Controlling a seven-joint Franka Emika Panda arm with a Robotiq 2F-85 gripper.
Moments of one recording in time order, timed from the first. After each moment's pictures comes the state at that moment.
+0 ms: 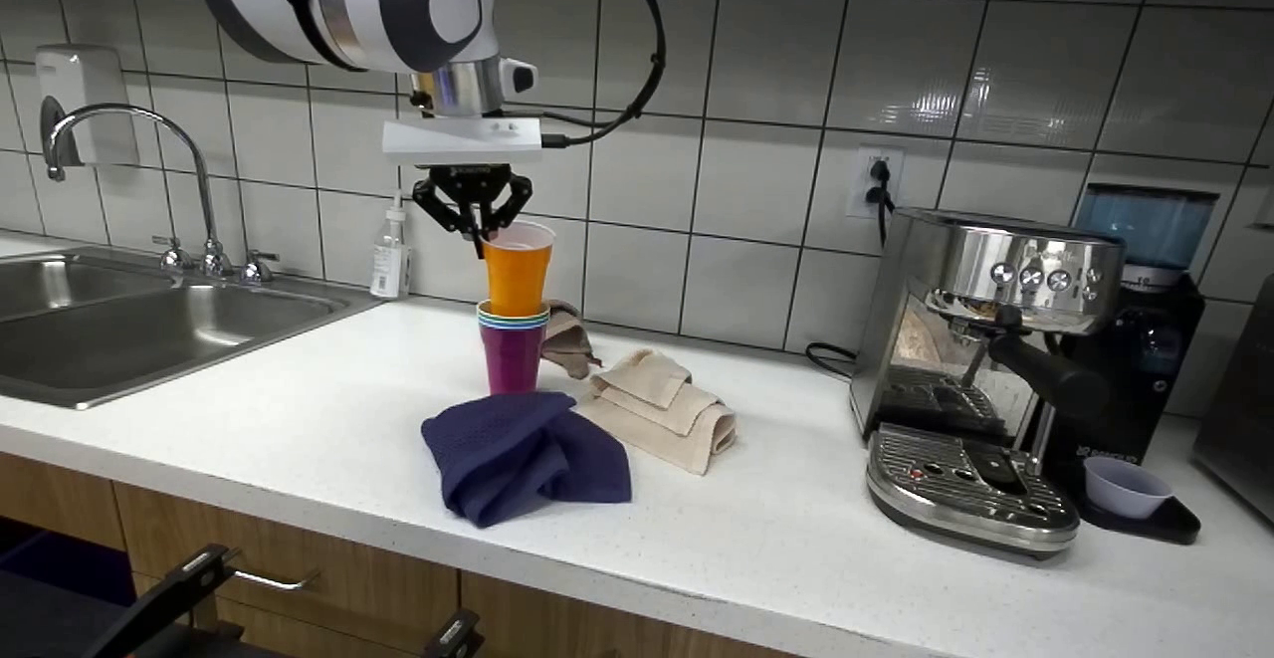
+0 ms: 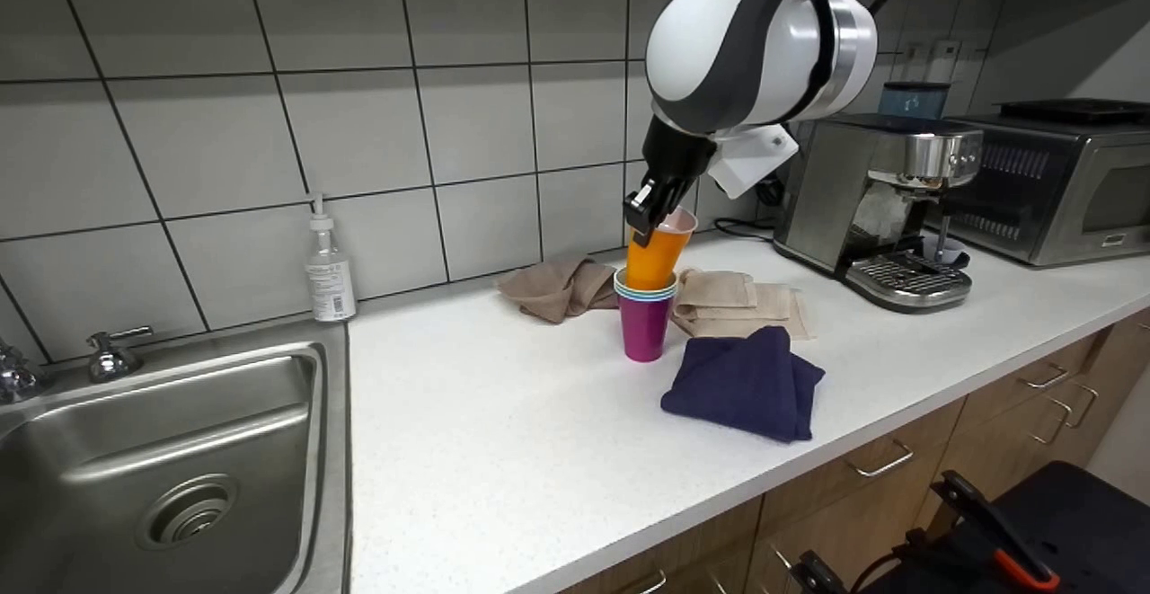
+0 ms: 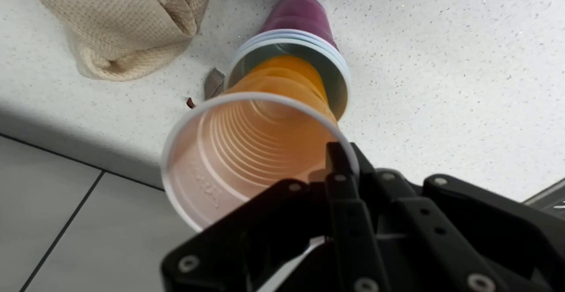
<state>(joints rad) 0.23 -0.04 -0.15 -2.54 0.04 2.91 -0.48</state>
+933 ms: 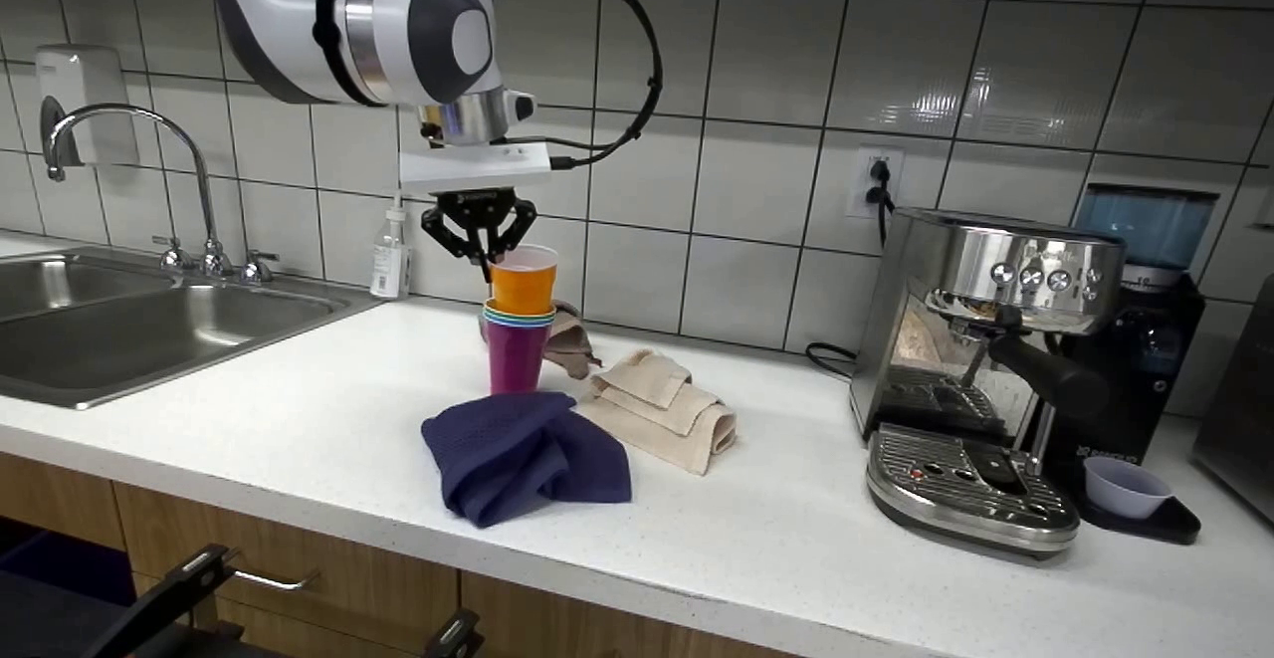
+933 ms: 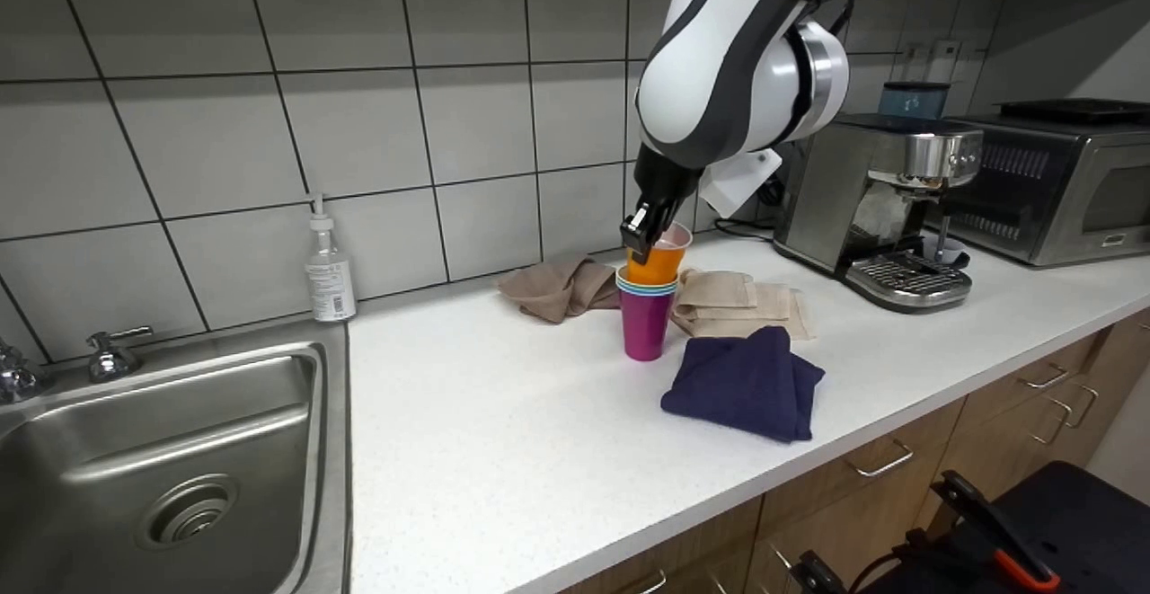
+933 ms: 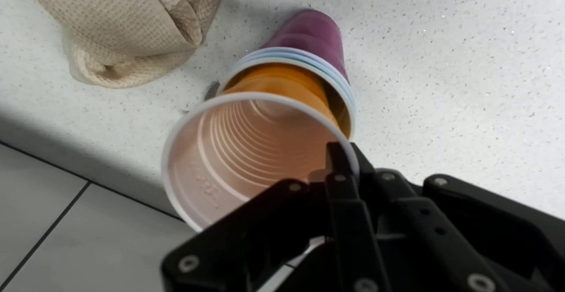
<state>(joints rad) 0.14 0.06 -0.07 -2.49 -0.07 2.91 -0.44</state>
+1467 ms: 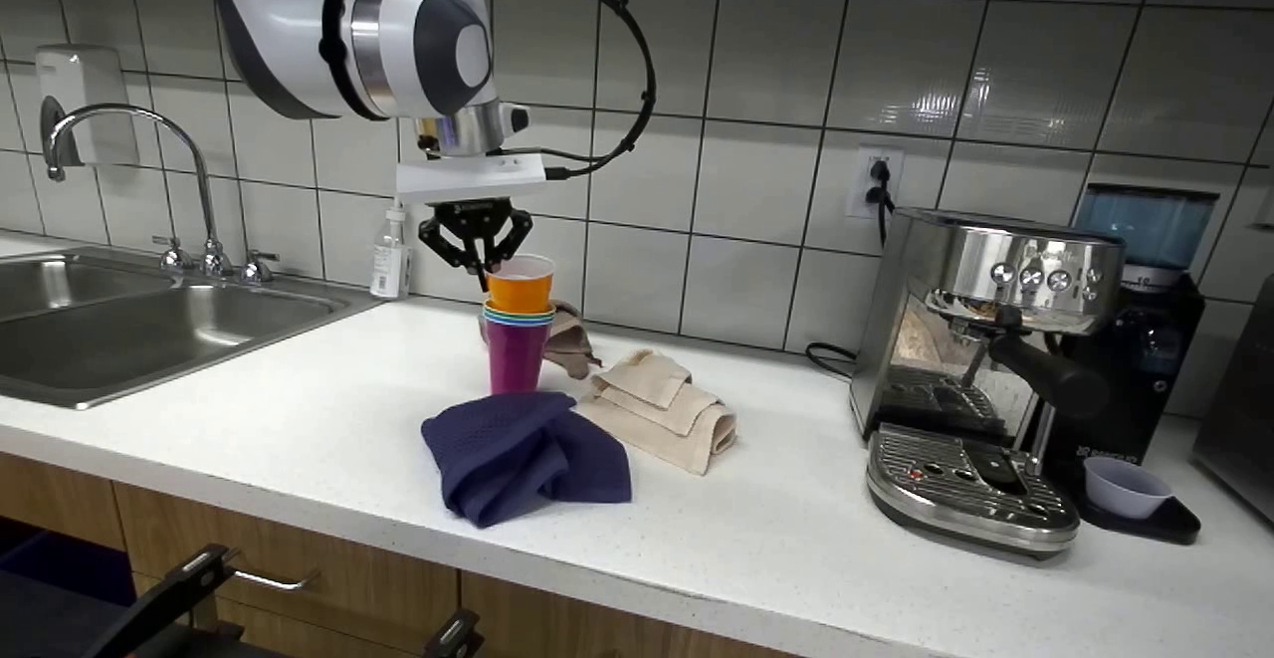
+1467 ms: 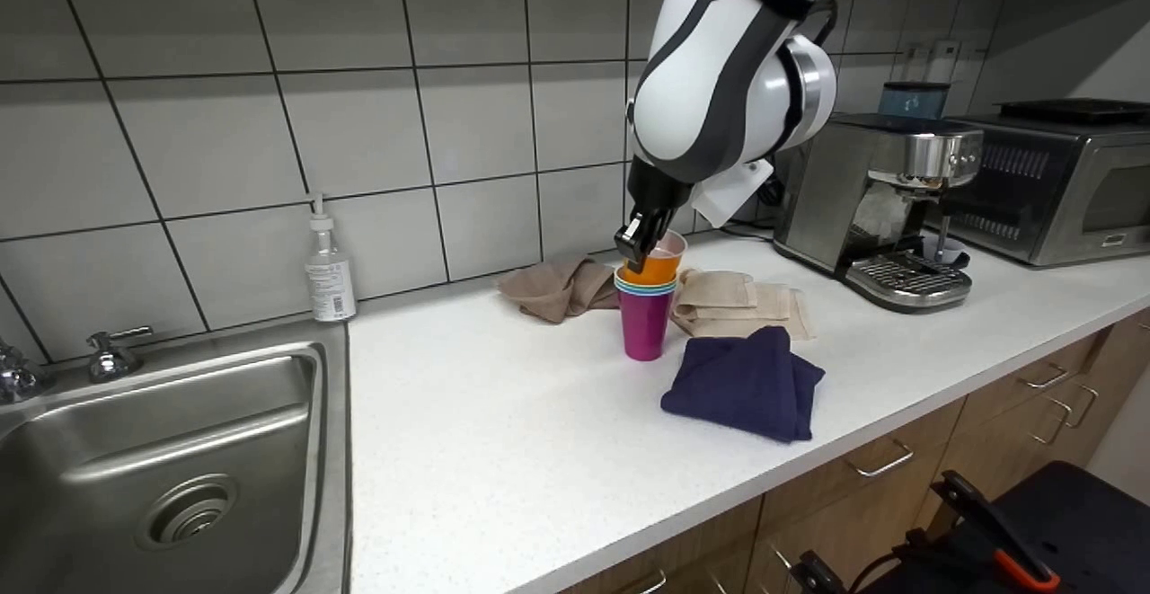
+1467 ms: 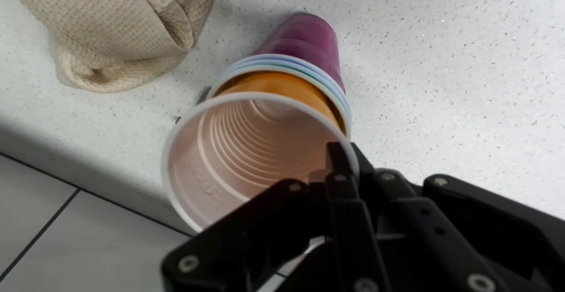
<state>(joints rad) 0.11 0.10 -0.04 -2.47 -0.11 2.91 -0.40</state>
